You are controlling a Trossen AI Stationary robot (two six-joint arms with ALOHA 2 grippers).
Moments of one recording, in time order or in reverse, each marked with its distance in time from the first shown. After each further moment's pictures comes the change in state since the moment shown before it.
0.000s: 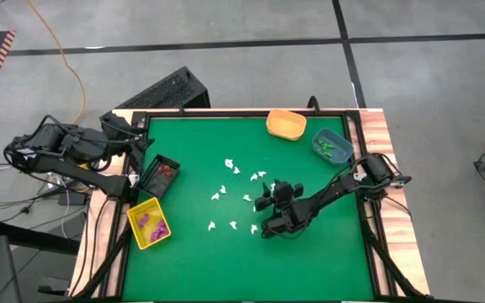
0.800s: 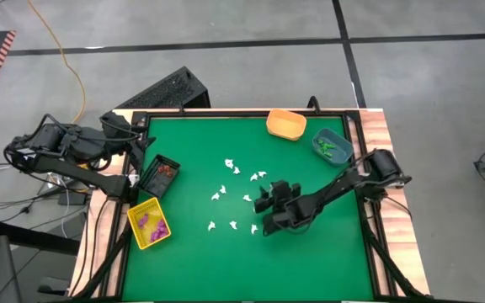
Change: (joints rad) left arm 0.000 0.000 0.000 0.045 -0.013 0.000; right arm -0.025 -0.076 -0.078 0.207 -0.163 -0.155
